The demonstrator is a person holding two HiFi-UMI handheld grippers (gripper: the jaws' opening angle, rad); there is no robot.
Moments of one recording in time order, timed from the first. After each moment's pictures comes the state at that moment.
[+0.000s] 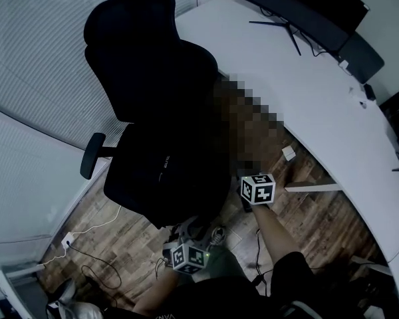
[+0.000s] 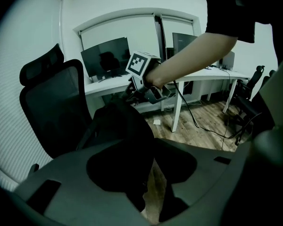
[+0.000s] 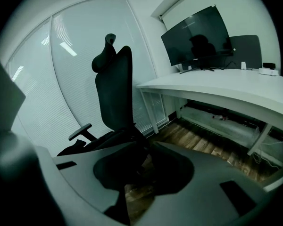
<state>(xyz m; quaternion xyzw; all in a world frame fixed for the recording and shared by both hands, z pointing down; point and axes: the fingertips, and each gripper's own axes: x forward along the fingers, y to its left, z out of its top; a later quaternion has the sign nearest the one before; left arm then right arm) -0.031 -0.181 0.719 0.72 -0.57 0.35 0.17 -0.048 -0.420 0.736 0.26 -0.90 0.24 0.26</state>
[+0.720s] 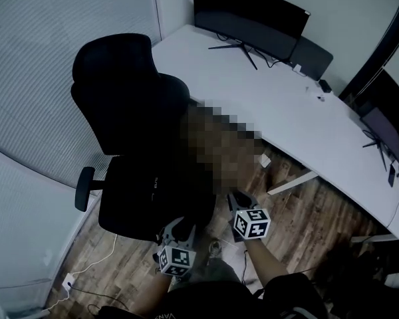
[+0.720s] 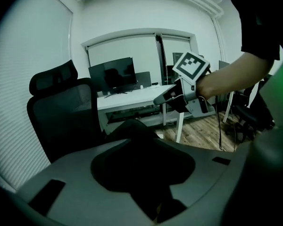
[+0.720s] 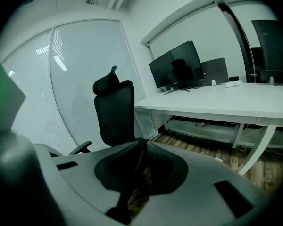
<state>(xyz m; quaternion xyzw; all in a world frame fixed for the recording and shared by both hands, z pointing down) -0.076 -0.164 0.634 0.75 -0.58 0.29 0.11 0.021 -0.314 0.633 0.37 -0.88 0.24 0.16</state>
